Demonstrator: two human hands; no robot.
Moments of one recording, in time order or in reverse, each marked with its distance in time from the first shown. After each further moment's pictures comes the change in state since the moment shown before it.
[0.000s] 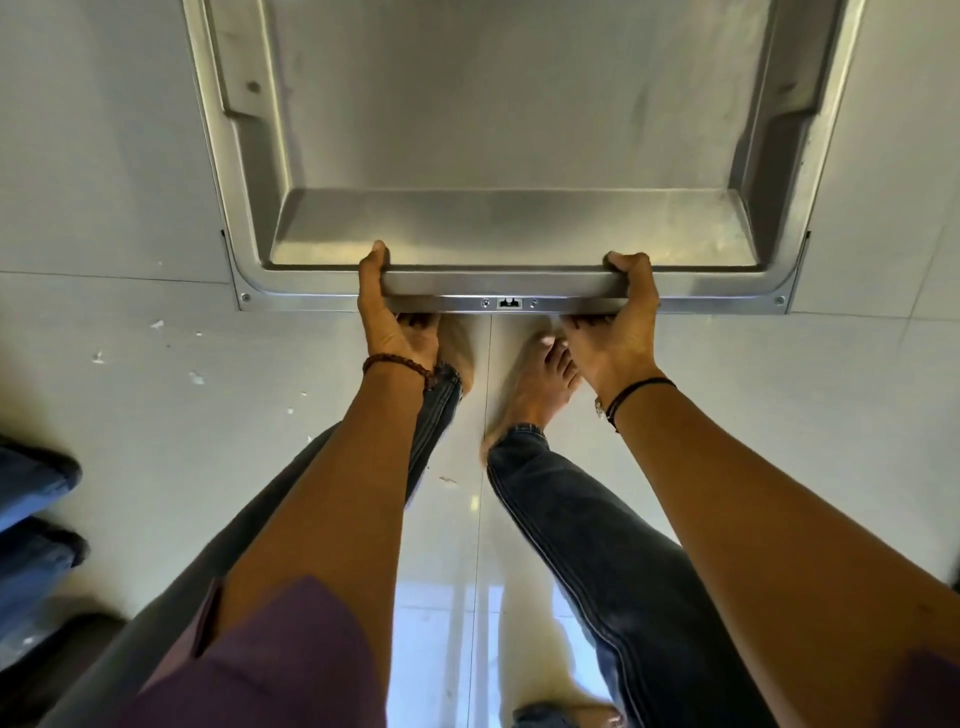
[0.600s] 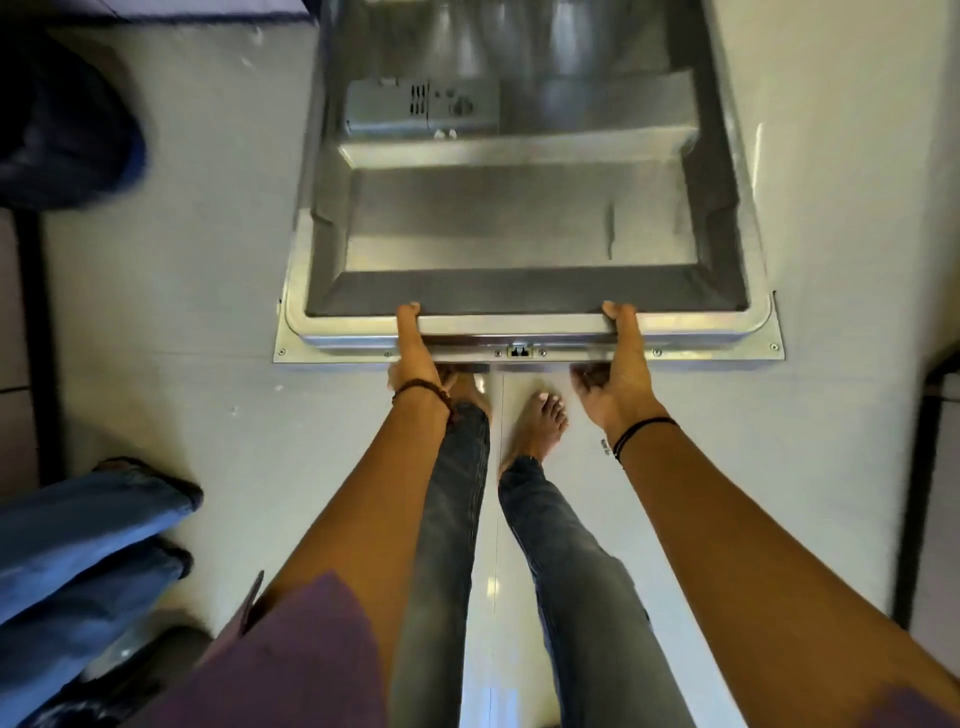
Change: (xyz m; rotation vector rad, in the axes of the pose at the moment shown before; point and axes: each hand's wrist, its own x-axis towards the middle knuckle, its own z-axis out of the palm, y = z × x) left_hand -0.214 0.103 0.058 0.295 0.141 -0.001; right_hand -0.221 -0.086 0.055 -0.201 0.095 0.033
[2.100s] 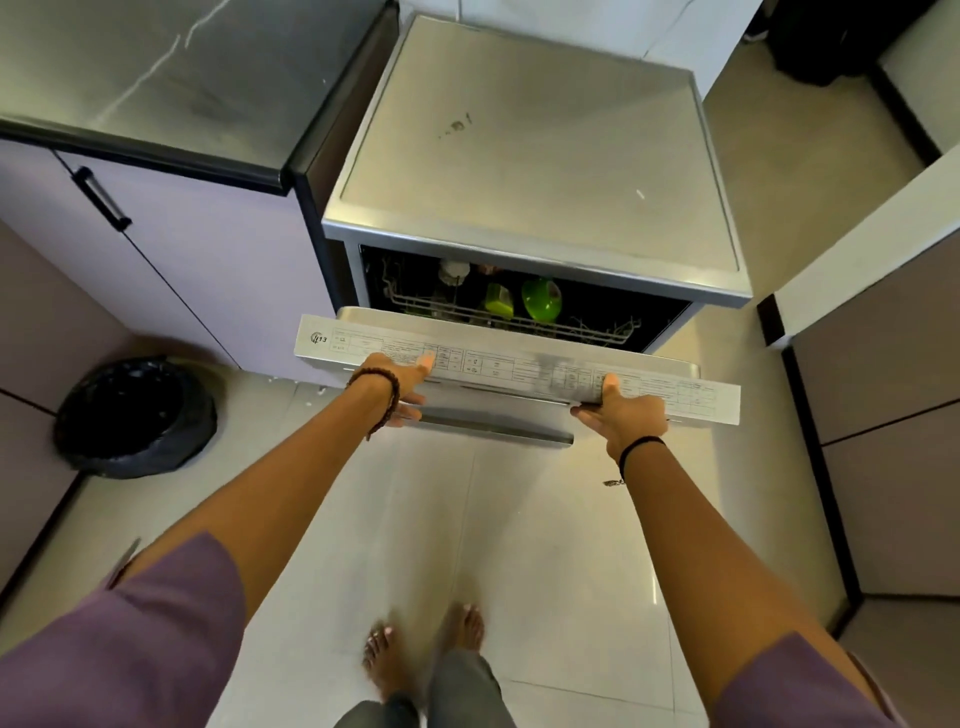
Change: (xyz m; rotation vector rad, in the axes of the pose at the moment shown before) left_hand -0.278 0.393 0.121 0.828 -0.267 0.532; right_hand -0.279 -0.323 0.207 -0.331 -0.011 -0.732
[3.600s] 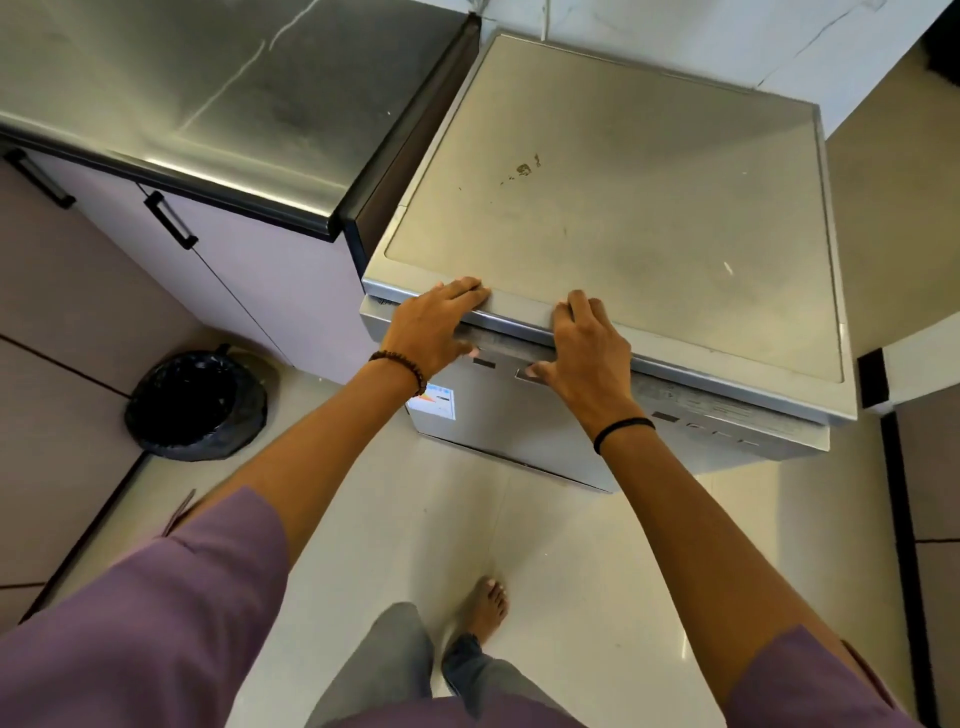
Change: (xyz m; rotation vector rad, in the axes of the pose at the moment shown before) left_hand 0.078 0.105 -0.042 0.844 0.458 0.973; right_hand 0.015 -0.116 0.151 -1.292 -0.171 -1.391
